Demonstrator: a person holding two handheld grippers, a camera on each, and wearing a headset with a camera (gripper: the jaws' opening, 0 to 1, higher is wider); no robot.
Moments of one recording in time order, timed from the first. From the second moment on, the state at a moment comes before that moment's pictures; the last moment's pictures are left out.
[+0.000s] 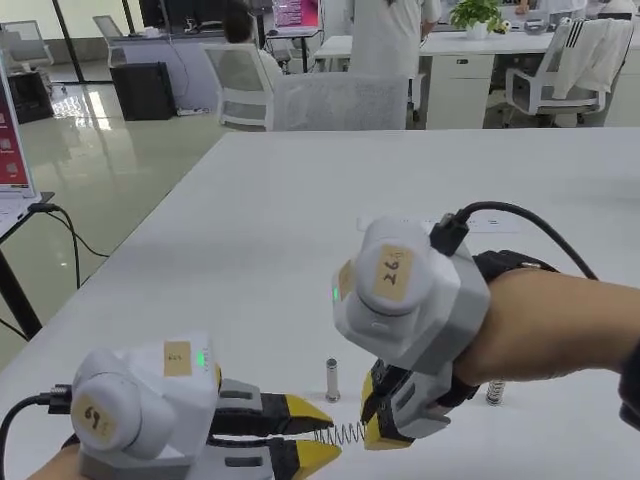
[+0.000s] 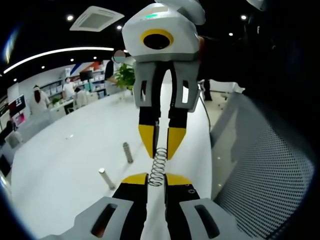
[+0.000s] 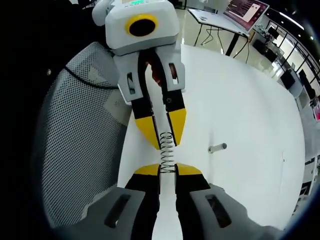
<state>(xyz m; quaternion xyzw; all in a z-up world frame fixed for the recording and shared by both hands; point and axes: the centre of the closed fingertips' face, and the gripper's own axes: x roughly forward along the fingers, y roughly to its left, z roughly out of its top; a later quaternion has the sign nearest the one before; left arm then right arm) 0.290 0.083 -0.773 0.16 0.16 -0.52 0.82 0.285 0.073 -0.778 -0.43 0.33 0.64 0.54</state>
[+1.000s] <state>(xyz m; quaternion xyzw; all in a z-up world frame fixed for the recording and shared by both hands) 0.289 0.080 -0.778 0.15 0.17 -0.52 0.82 0.275 0.106 -0.745 -0.43 0.27 0.66 0.56</state>
